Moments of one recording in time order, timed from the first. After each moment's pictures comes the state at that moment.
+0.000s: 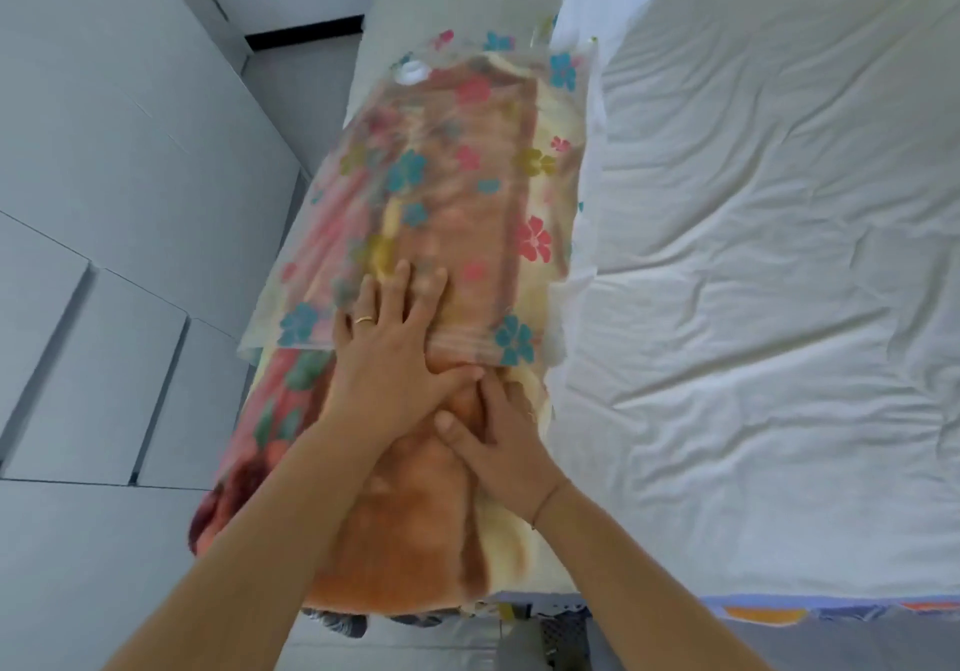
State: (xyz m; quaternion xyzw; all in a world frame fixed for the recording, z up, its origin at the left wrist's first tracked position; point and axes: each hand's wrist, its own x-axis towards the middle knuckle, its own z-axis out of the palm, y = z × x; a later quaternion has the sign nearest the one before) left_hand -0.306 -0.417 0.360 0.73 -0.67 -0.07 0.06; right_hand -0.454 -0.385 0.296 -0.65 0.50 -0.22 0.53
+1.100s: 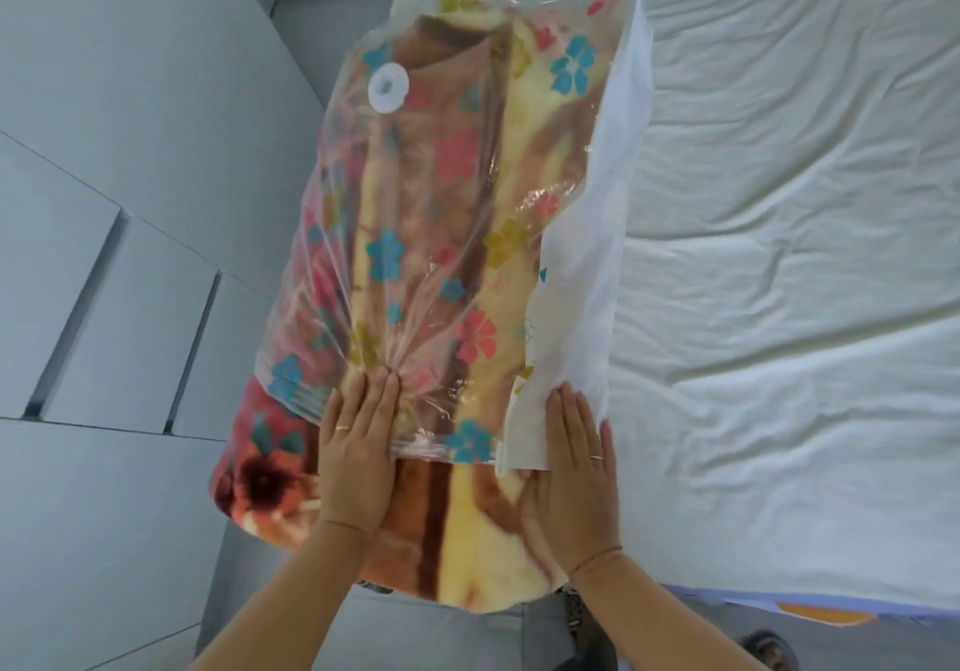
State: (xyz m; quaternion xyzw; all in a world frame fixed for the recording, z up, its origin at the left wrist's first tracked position) left_hand -0.211 -0.304 0.206 0.73 -0.67 0.09 0.14; right_hand -0.448 -0.326 0.192 -0.74 0.60 -0.20 0.21
